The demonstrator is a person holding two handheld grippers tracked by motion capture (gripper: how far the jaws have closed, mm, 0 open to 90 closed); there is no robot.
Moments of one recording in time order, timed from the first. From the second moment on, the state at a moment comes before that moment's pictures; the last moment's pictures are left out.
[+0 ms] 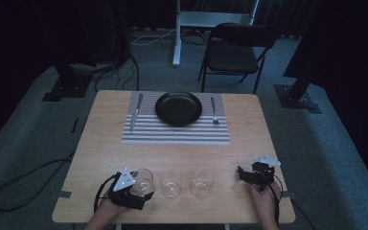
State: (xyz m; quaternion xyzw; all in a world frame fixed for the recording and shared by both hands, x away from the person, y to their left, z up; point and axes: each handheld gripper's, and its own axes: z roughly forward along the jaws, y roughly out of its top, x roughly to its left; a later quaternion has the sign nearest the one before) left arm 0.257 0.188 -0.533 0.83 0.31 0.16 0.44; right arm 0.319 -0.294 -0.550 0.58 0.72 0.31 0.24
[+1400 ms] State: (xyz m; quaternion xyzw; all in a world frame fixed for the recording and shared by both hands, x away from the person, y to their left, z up) left arm 0.254 0.177 -0.530 0.82 0.34 0.18 0.43; right arm 0.319 -0.294 -0.550 0.58 0.72 0.31 0.24
